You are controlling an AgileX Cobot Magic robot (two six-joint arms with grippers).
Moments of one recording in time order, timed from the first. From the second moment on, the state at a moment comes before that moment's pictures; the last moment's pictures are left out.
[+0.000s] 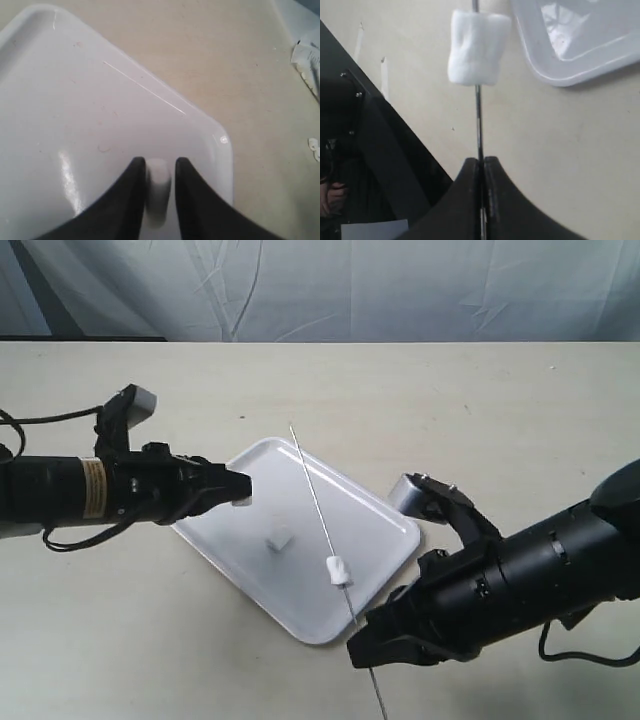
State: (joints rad) left arm -0.24 1.77 -0.59 1.09 -0.77 -1.36; right arm 0.52 1.51 -0.51 1.36 0.79 -1.04
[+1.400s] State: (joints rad) left arm -0.39 1.83 -0.67 1.10 -1.21 -1.55; right arm 0.52 1.53 -0.63 1.55 0.75 -1.07
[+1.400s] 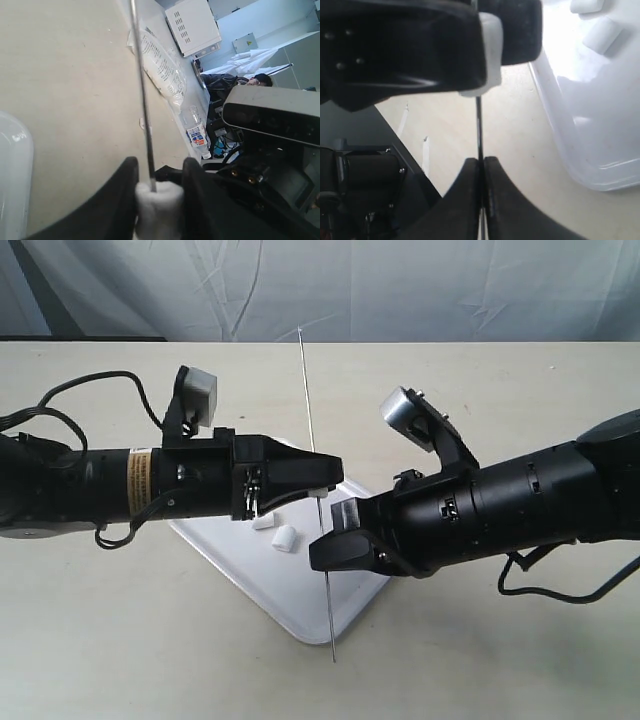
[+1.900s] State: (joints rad) left arm -0.38 1.83 -0.67 1.10 -1.20 -1.55; right arm 0.52 1.53 -0.63 1.48 0.75 -1.08
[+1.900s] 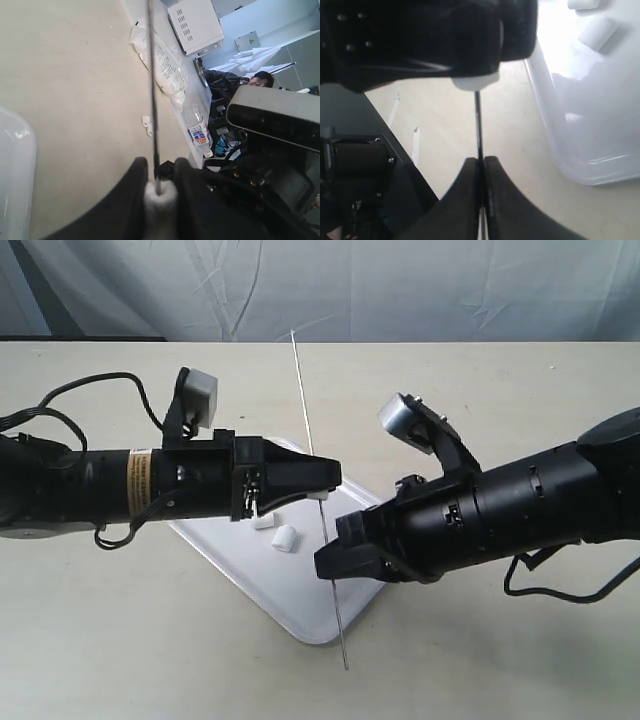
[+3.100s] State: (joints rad) left arm -0.25 1.82 -0.67 1.19 -0.75 -1.35; right arm 0.52 1.54 -0.78 0.83 0.76 -0.68
